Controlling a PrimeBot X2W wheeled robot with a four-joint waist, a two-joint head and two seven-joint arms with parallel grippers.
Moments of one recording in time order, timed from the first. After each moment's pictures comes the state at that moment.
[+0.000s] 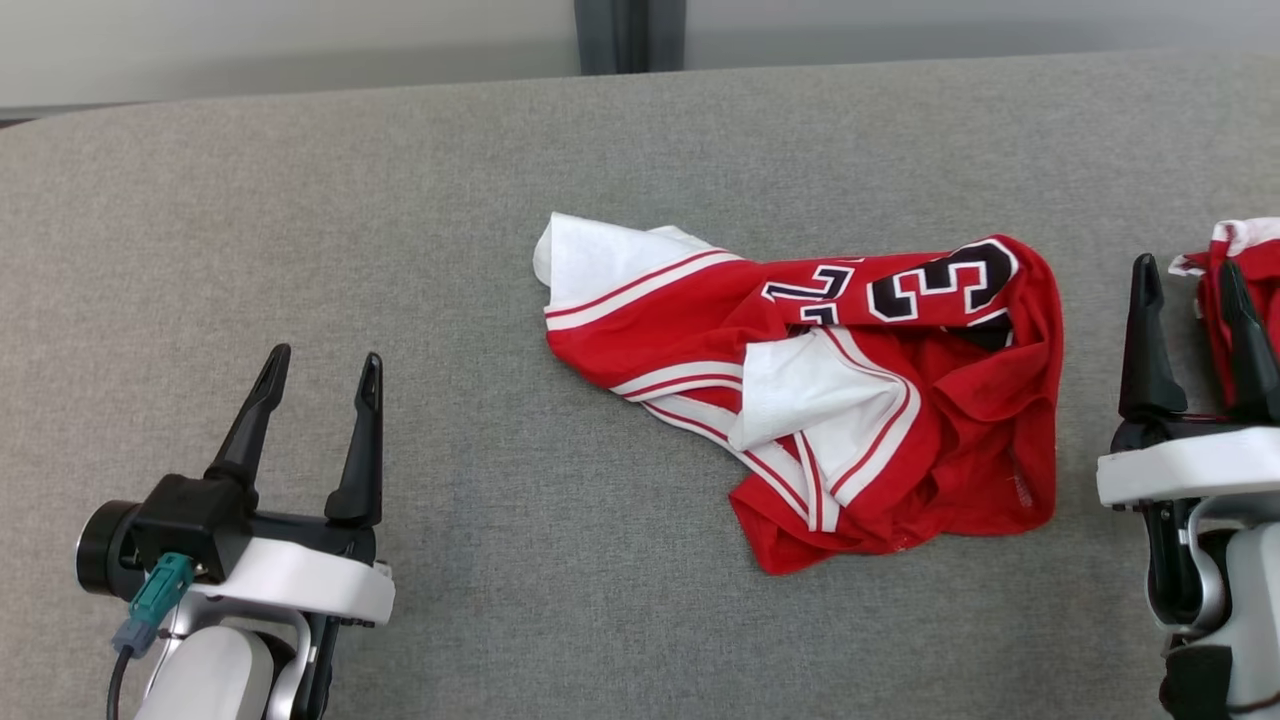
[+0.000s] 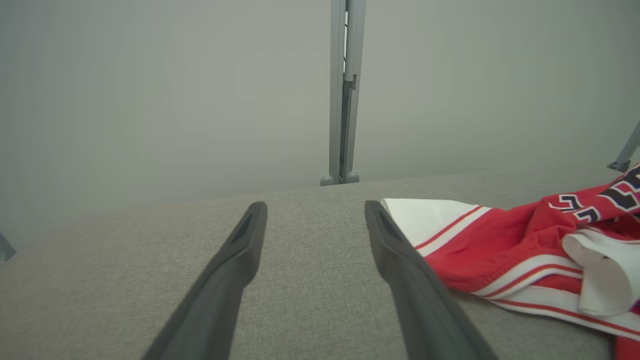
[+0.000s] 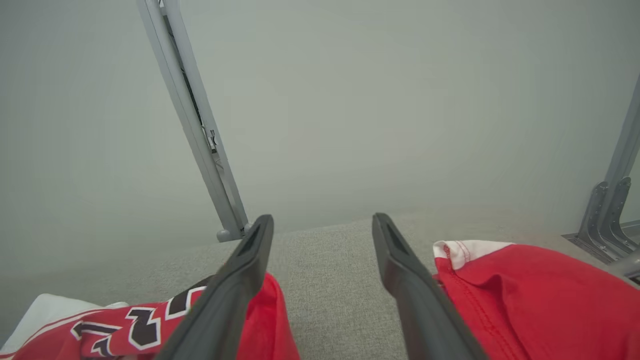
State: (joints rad) left arm -0.19 0.27 -0.25 0.08 -0.35 0.09 -0.24; right arm -0.38 -0.09 -0.12 0.35 0.26 0.13 -0.25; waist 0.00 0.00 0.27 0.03
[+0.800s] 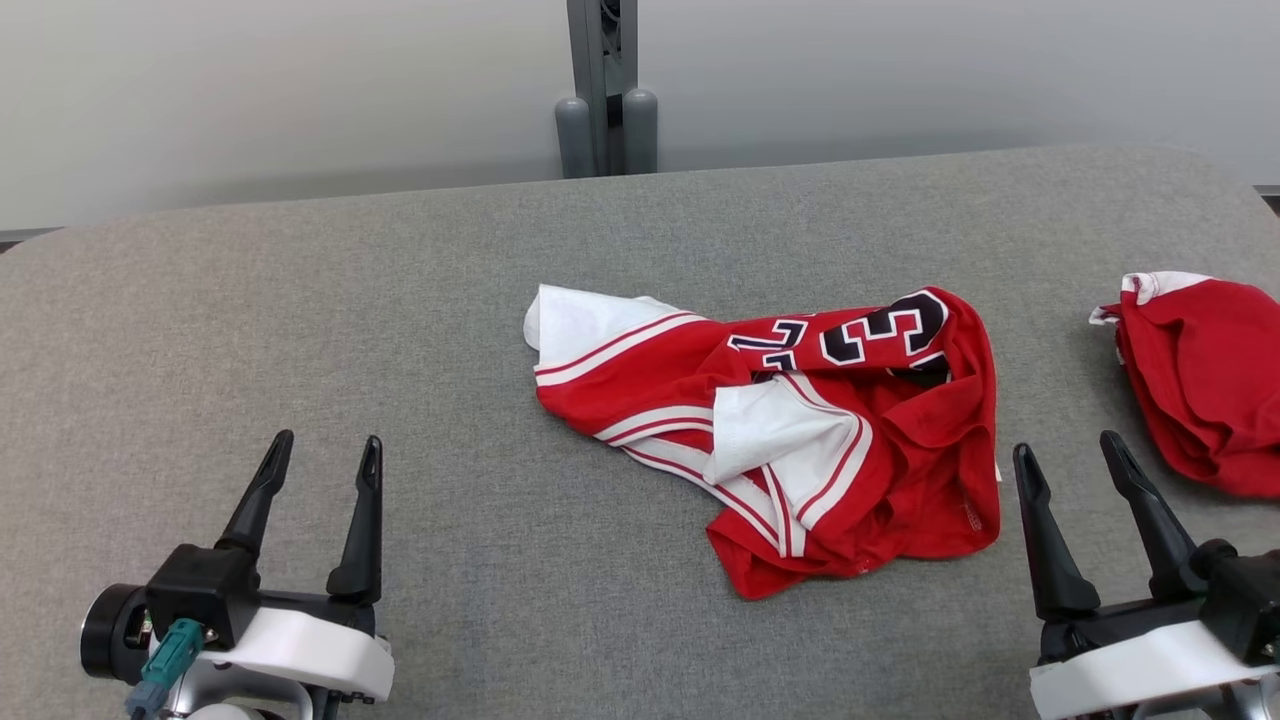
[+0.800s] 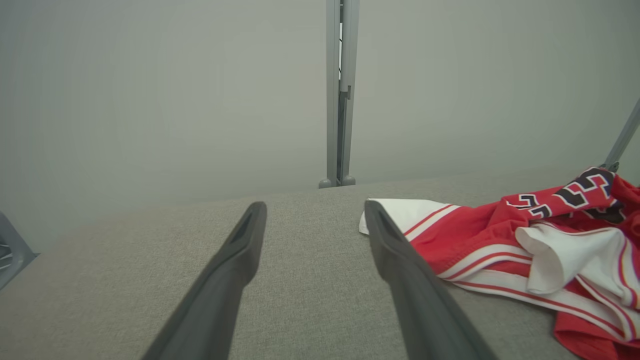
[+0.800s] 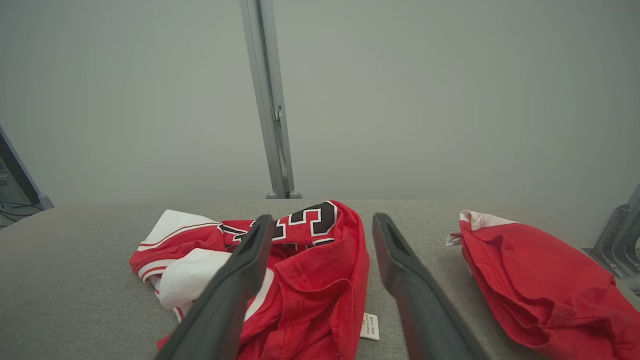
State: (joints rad) left arm -0.05 0.29 -0.26 0.03 -0.36 0.14 -0.19; right arm 0.06 -0.05 0.00 -0.13 0.15 0.13 -0.08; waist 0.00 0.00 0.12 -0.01
